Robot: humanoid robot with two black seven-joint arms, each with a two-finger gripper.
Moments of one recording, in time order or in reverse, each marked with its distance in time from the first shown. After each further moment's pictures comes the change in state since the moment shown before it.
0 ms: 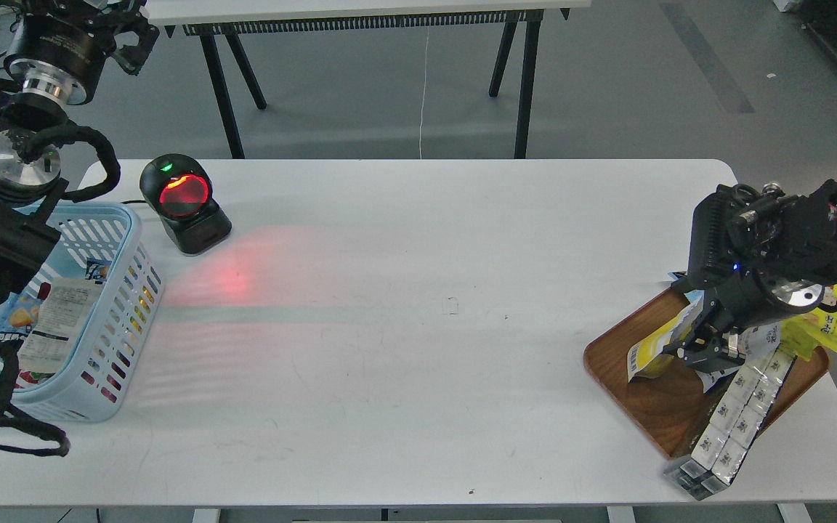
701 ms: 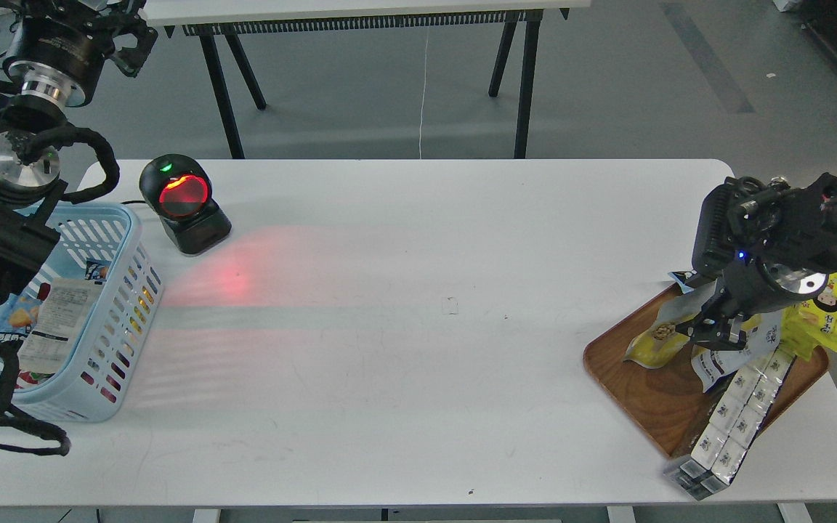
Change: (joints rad) left arm 0.000 -0.002 -0.001 0.020 0.002 0.000 0.000; right arm -0.051 0.060 0.009 -0.148 0.000 0.000 0.000
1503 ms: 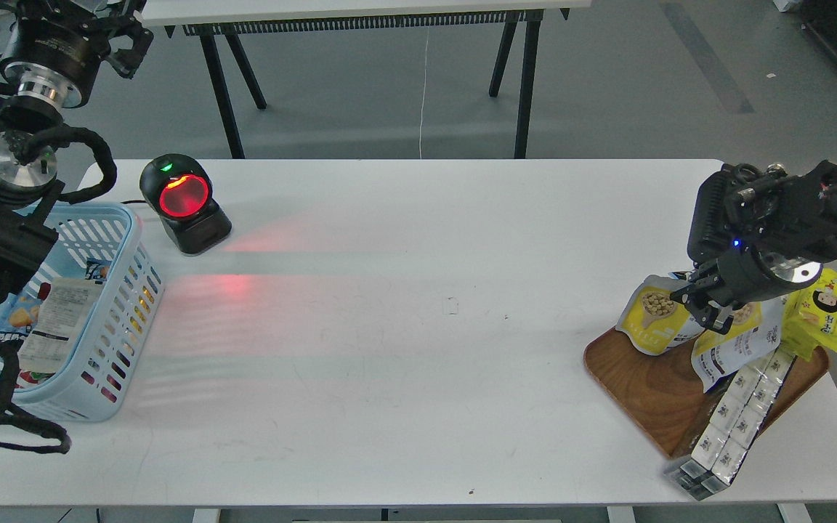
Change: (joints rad) left arm -0.005 -0.001 0.001 0.009 0.000 0.000 0.003; right arm 0.010 -0.006 0.036 0.004 0.000 0.000 0.000
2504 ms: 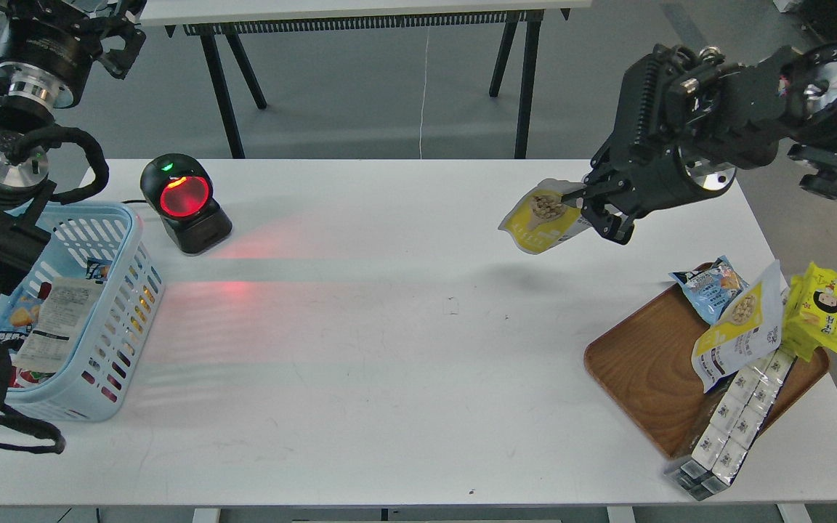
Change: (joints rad) left arm 0.003 0.015 0.000 -0.002 0.000 0.000 0.006; right arm 0.052 0.161 0.300 0.035 0.000 0.000 0.000
